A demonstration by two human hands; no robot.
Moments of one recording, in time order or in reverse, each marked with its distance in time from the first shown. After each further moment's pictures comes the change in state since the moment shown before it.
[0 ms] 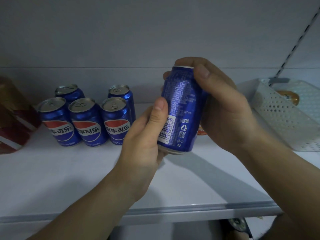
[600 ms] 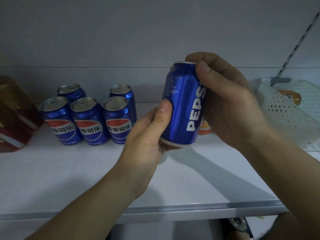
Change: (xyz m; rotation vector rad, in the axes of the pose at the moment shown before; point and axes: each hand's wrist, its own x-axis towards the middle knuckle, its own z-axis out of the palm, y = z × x) left_hand 0.001 0.001 -0.005 0.071 -0.038 -0.055; right_hand 0.003 -0.007 -0.003 0.106 0.031 -0.008
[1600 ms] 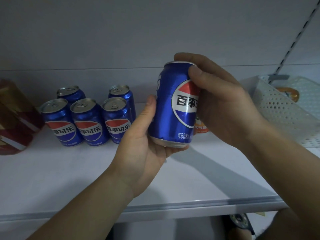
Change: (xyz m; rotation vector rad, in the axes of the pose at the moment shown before) left_hand -0.003 0.009 0.007 -0.248 -0.012 -0.122; right_hand 0.002 0.000 0.000 0.072 -0.104 0.065
